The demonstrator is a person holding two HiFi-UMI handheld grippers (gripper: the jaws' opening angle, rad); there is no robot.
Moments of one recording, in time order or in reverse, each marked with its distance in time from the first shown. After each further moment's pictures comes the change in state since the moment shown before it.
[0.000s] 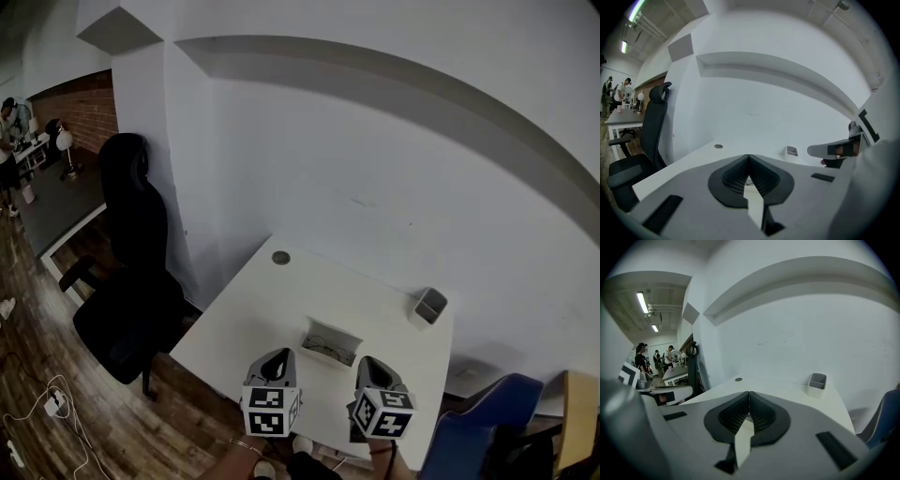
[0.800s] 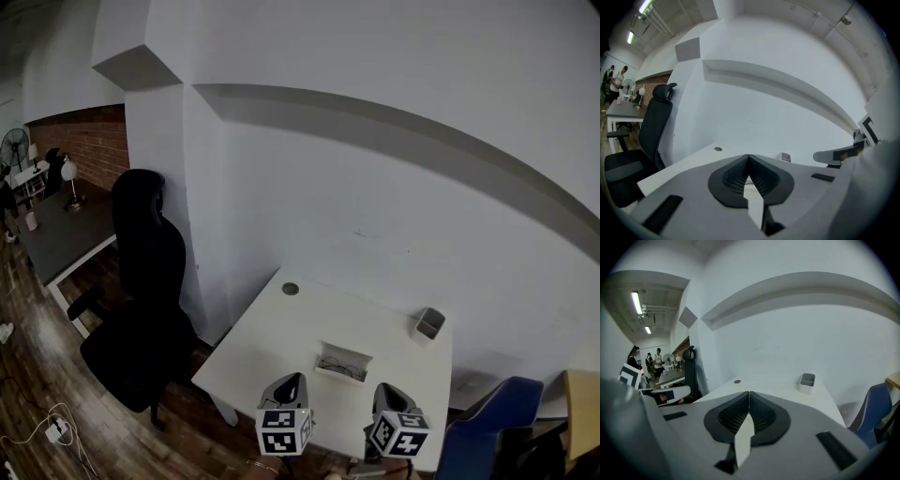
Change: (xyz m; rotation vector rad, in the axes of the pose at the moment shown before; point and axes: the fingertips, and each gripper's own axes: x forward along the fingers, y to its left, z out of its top) left arm -0.040 0.010 0.008 -0.059 -0.066 -0.061; right arm -0.053 0.016 -0.005 0.047 -0.046 -0.084
